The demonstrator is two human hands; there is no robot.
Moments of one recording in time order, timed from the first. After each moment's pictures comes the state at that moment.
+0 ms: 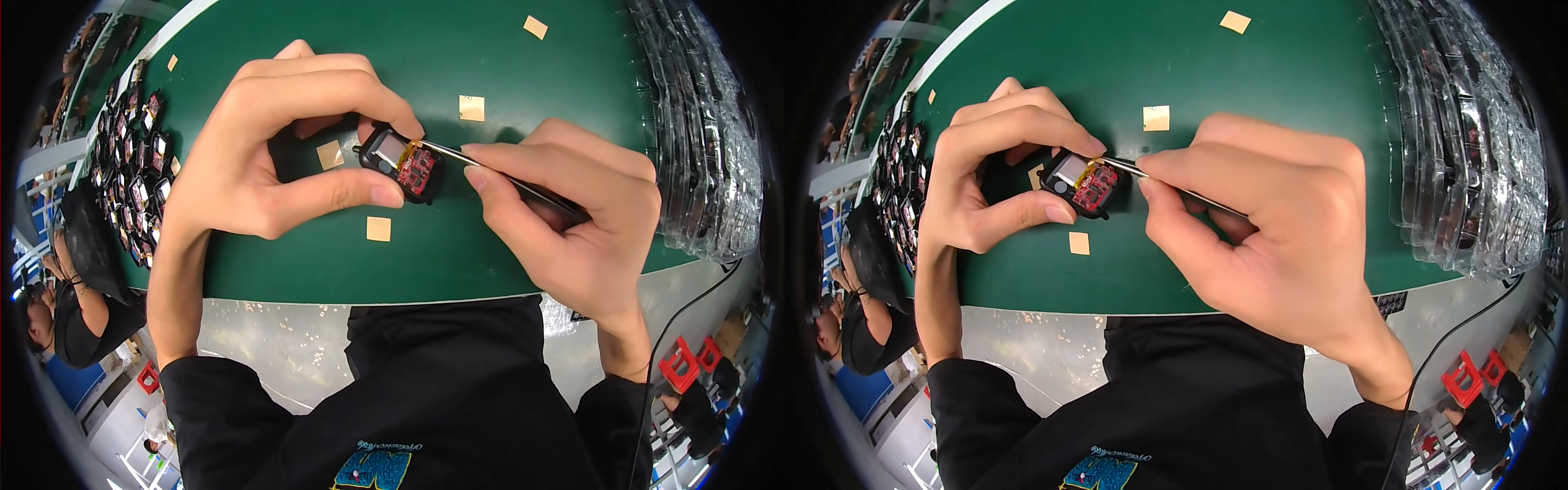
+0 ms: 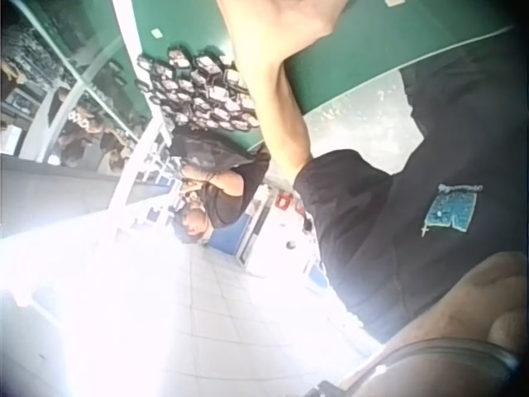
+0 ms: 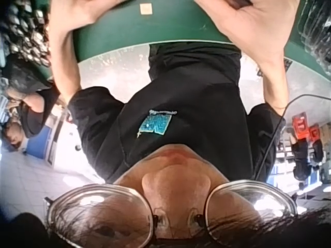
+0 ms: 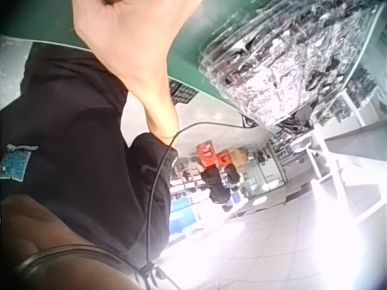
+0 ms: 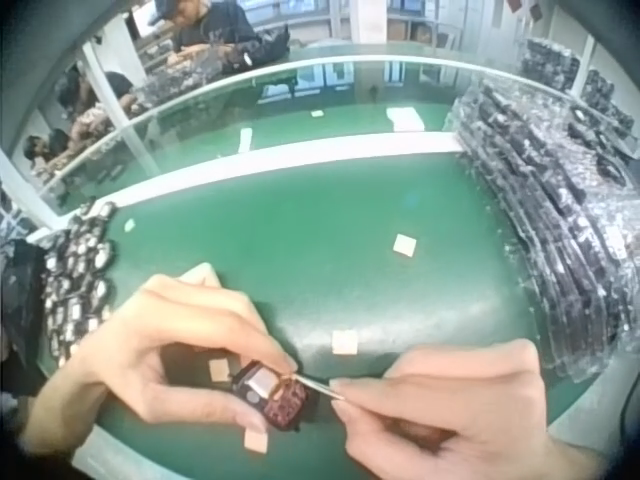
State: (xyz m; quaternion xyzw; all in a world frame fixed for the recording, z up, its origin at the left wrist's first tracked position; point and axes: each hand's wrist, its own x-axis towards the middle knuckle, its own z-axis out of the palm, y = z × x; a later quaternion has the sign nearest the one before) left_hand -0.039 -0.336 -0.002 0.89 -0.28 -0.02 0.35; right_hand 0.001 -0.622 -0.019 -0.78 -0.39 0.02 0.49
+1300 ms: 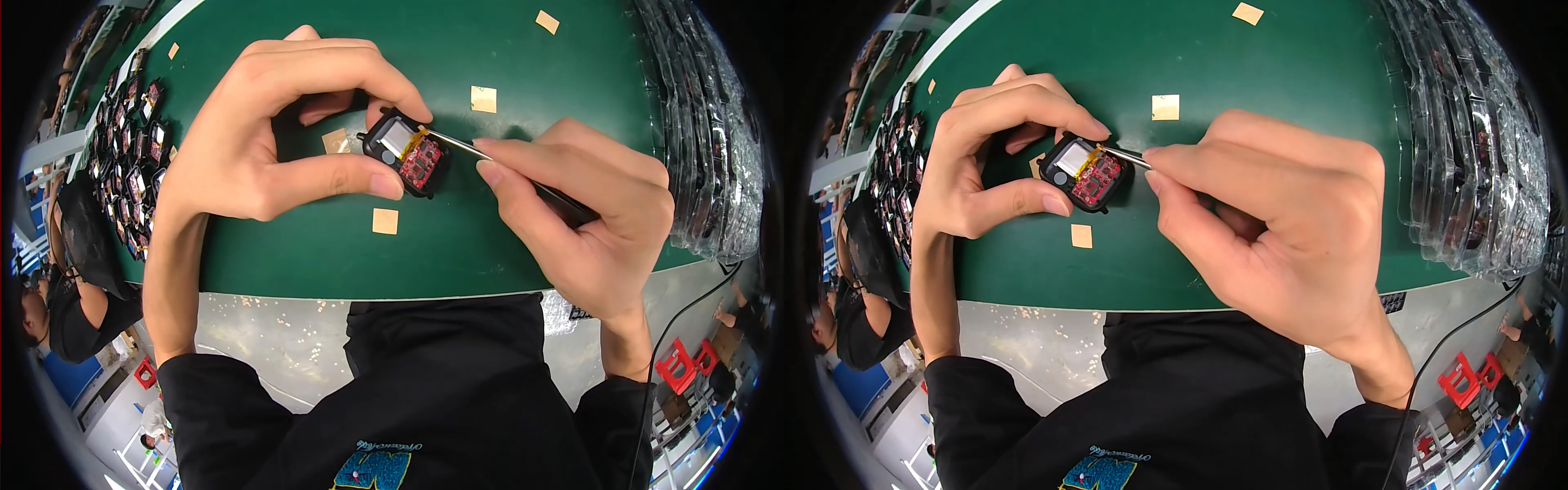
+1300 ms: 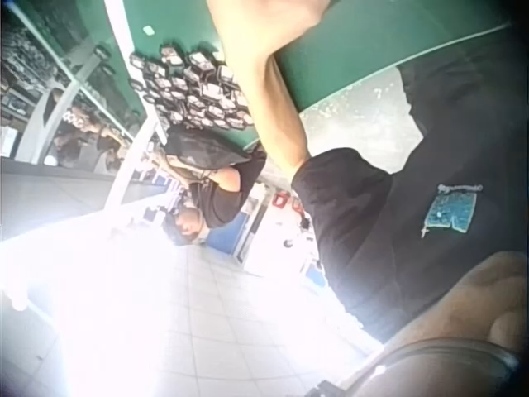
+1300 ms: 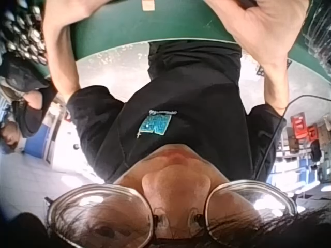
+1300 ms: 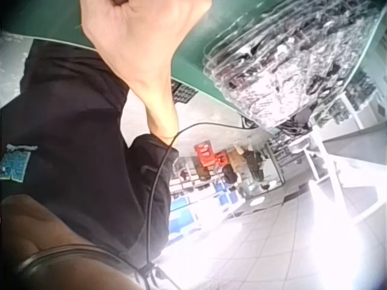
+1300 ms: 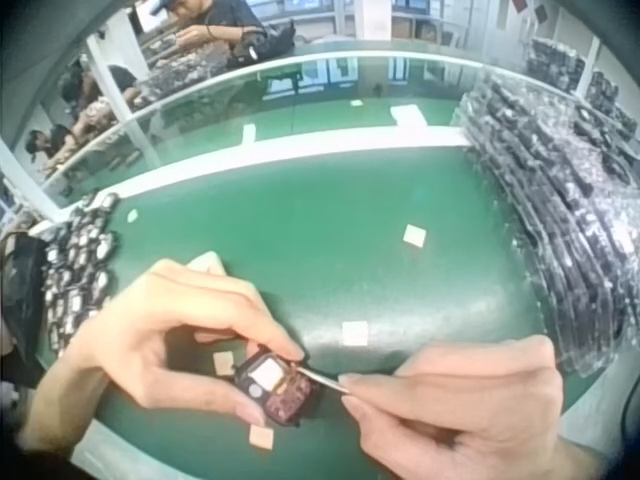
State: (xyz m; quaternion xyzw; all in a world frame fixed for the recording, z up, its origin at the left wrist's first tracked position) left_hand -0.037 -0.334 -0.004 0.88 -0.27 -0.04 0.38; right_hand 0.000 -0.625 -0.018 -0.79 -0.40 0.03 0.47
